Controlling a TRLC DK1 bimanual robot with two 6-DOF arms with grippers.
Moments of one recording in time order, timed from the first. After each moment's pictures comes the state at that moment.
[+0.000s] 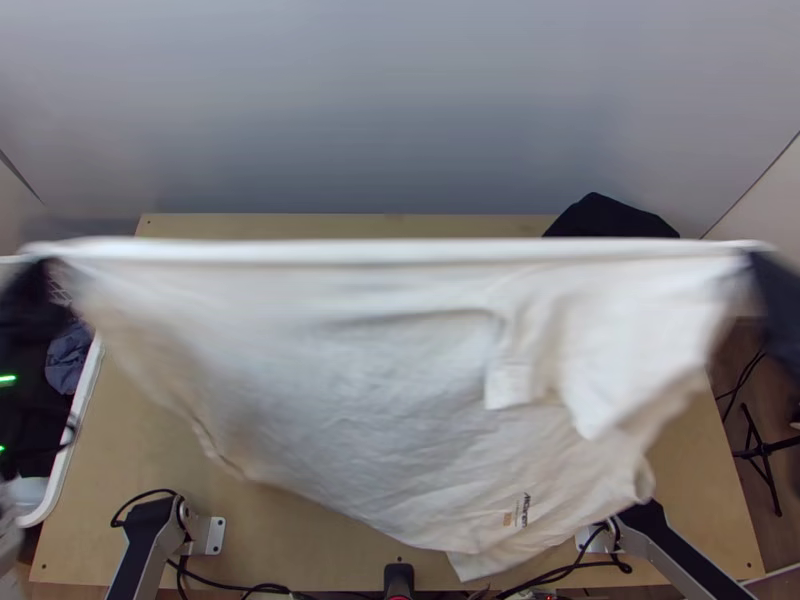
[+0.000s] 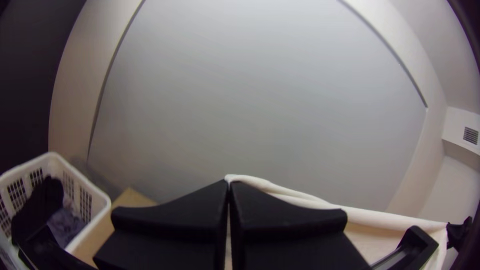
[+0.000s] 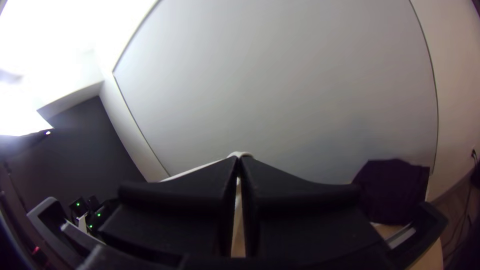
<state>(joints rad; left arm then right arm) 0.29 0.68 1.31 -0.58 0.20 -0.45 0.31 0.86 1.79 -0.87 -0.11 0.52</state>
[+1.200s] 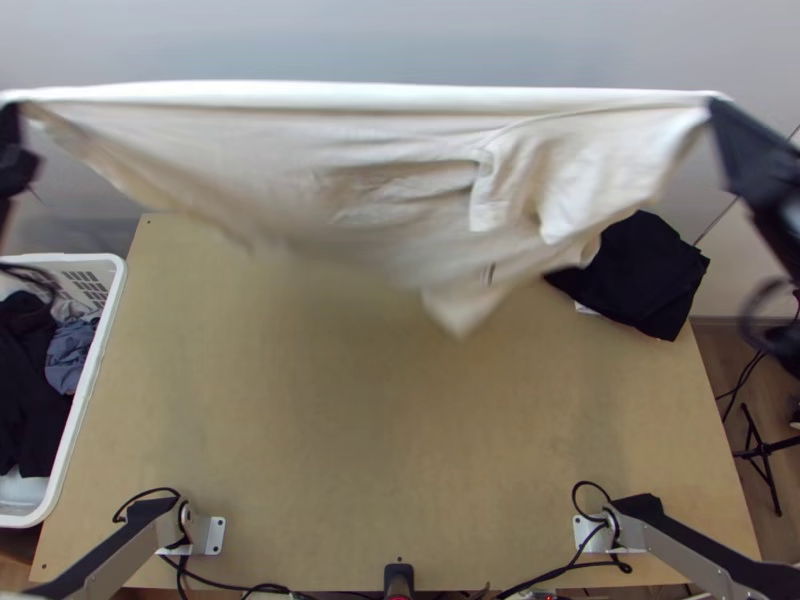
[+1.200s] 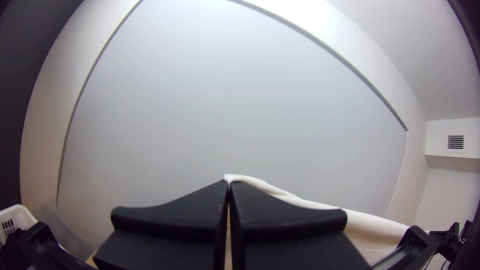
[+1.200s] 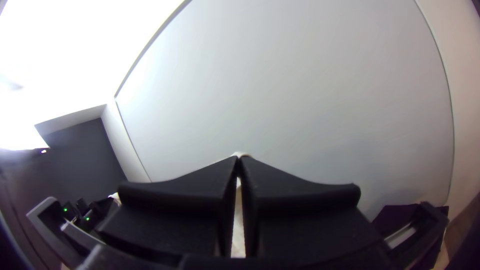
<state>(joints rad) 0.16 1.08 1.69 -0.30 0.11 -0.46 0.20 1.14 1.89 -0.53 -0.18 0.54</state>
